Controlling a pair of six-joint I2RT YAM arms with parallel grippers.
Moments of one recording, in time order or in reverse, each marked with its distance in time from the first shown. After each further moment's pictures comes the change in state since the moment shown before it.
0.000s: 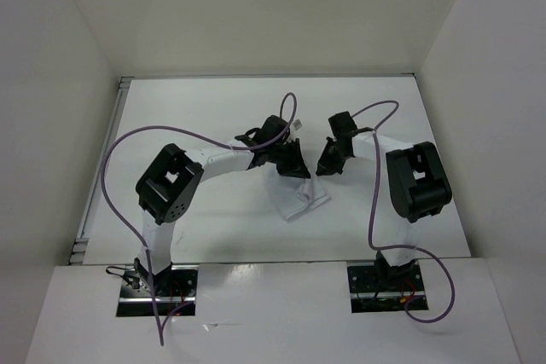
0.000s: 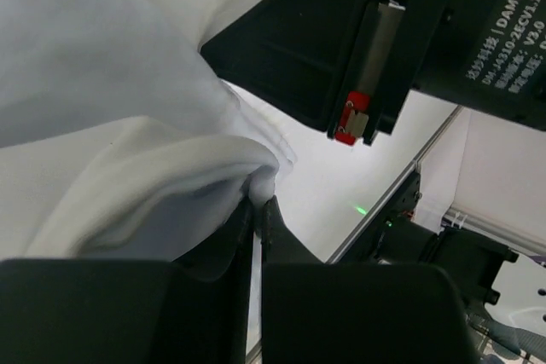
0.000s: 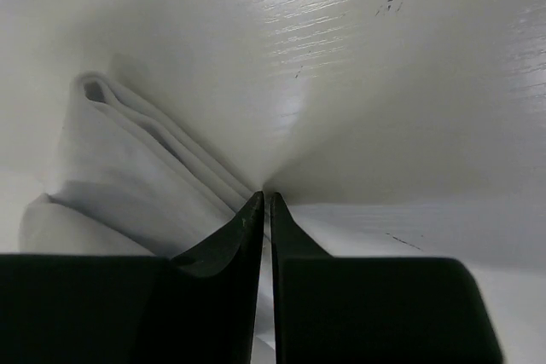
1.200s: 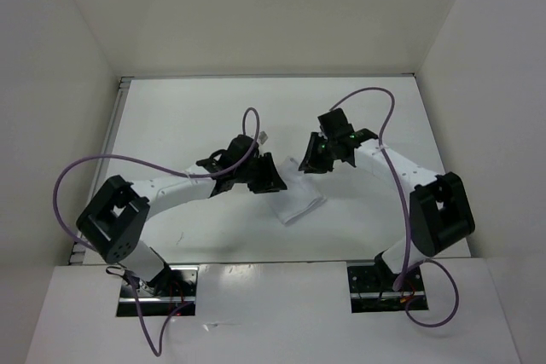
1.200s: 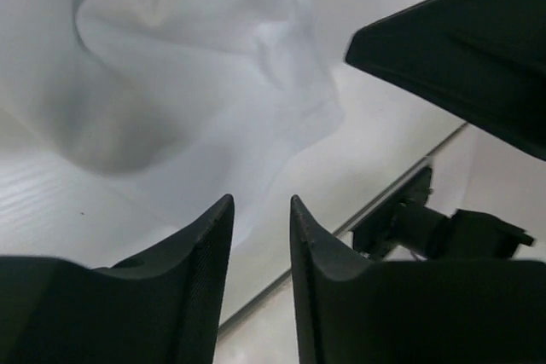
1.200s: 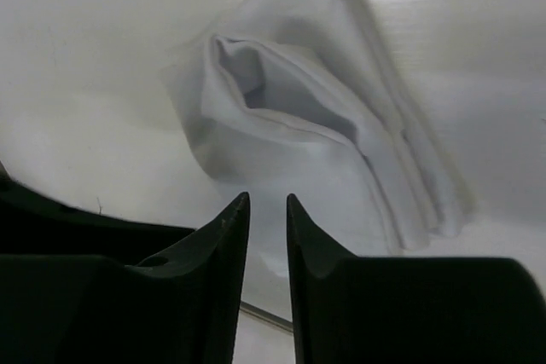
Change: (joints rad) left arm 0.003 -0.451 -0.438 0.053 -0.175 -0.103; right arm 0.150 -0.295 -0.014 -0.077 -0.043 -0.032
